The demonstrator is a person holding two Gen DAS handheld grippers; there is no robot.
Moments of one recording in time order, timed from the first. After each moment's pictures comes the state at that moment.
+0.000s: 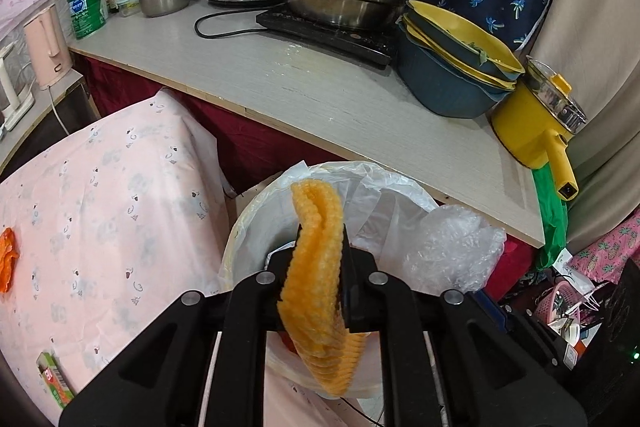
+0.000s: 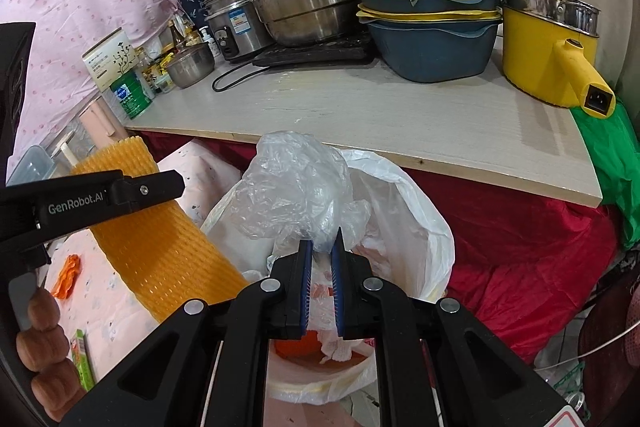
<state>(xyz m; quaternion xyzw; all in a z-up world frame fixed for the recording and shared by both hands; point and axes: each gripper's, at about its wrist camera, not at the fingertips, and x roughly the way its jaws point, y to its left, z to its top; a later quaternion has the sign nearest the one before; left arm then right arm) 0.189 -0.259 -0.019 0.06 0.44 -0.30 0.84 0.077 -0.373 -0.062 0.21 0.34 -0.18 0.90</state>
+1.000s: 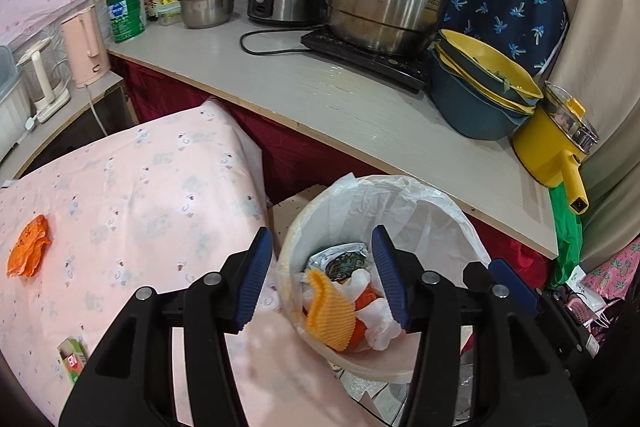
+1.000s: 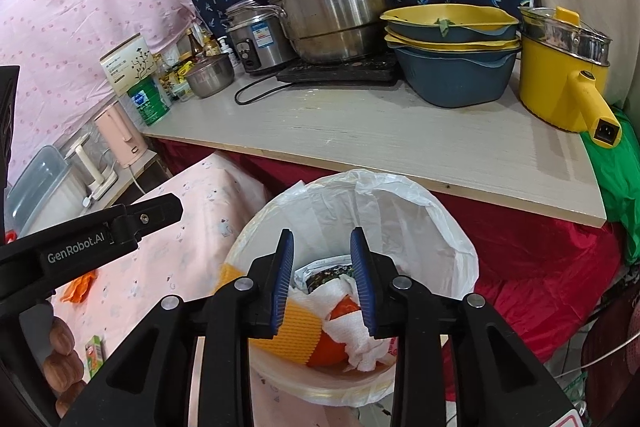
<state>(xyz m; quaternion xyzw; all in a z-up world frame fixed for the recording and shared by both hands) 0.183 -0.209 0.002 0.04 0.41 -0.25 0.87 0.081 -0.345 -0.035 0.20 0.32 -0.16 0.91</state>
